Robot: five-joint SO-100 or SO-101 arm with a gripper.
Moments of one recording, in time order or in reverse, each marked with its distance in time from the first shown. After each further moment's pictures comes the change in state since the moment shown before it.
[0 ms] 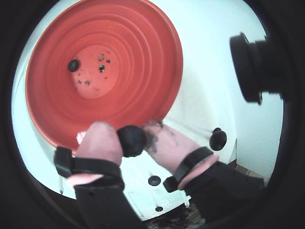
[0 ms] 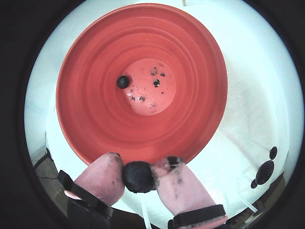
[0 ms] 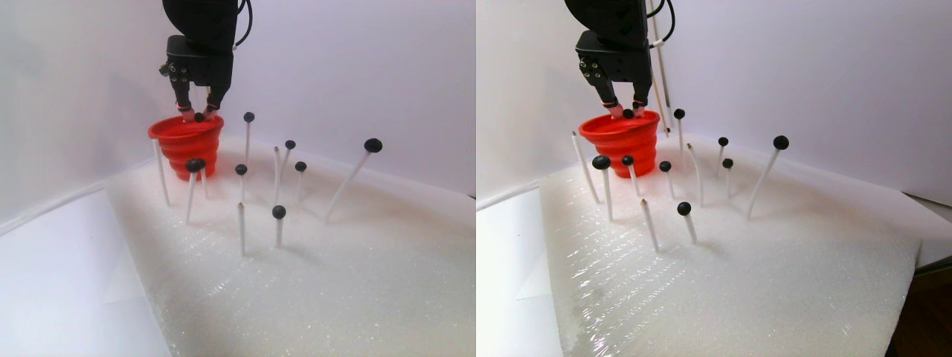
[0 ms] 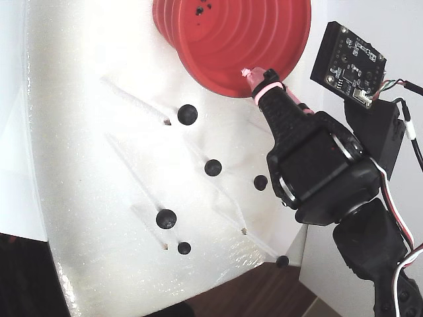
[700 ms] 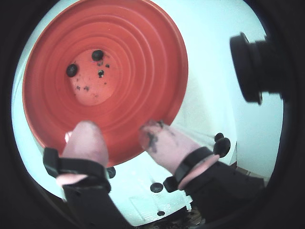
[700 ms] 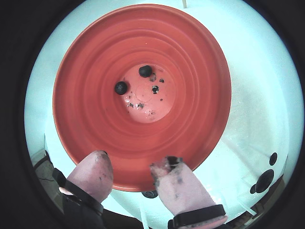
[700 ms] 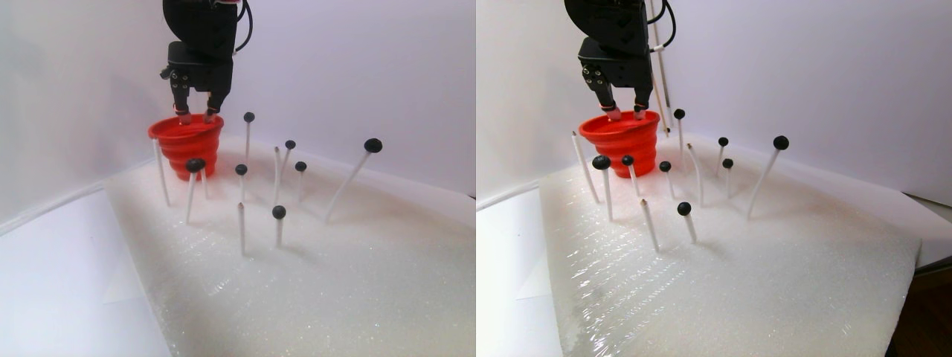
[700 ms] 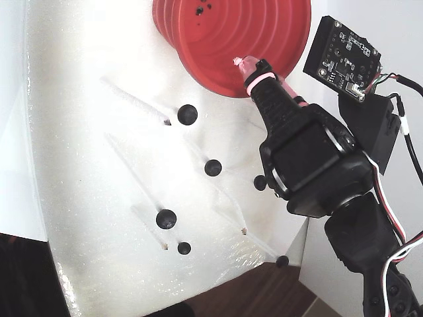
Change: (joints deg) arm 0.0 -2.2 -0.5 -3.0 -0.3
